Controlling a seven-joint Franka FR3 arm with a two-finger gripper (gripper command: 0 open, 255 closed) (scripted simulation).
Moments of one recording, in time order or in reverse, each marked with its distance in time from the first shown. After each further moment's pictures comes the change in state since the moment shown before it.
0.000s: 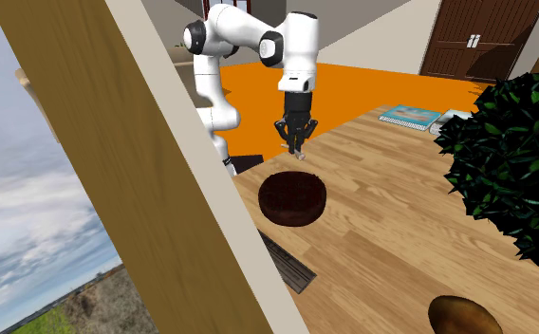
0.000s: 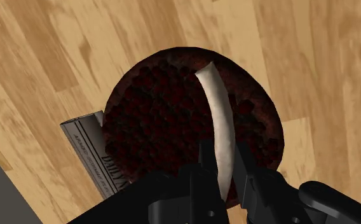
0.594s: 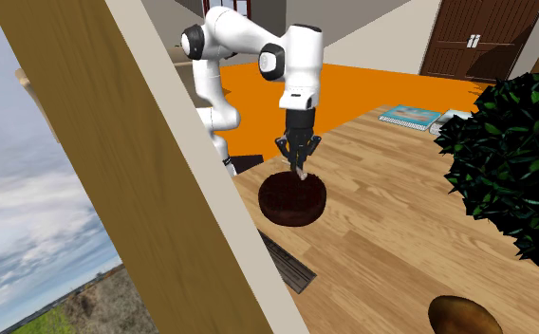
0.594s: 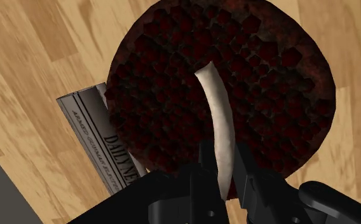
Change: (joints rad) arm -0.023 0.165 -0.004 0.097 -0.085 0.048 0.004
